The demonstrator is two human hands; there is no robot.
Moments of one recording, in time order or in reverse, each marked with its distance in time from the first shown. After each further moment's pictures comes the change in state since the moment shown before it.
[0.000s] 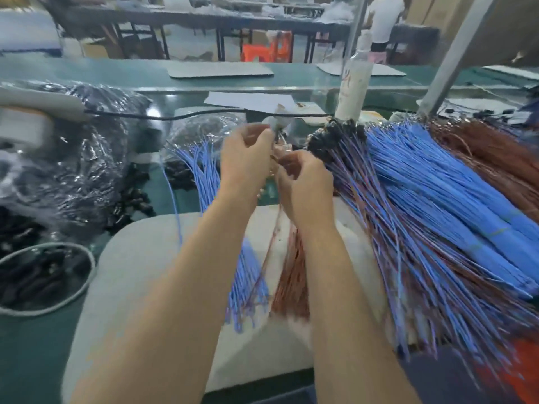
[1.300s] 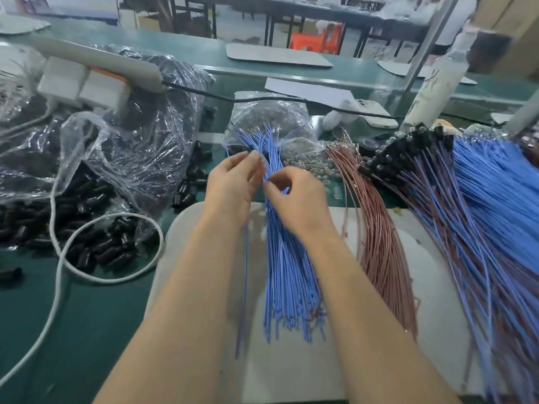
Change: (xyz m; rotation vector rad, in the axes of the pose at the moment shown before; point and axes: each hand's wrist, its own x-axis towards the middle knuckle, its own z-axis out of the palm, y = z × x) left_hand 0.015 -0.044 -0.110 -0.620 0.224 -0.307; right_hand -0.017 -0.020 0.095 -0.076 -0.338 -0.102
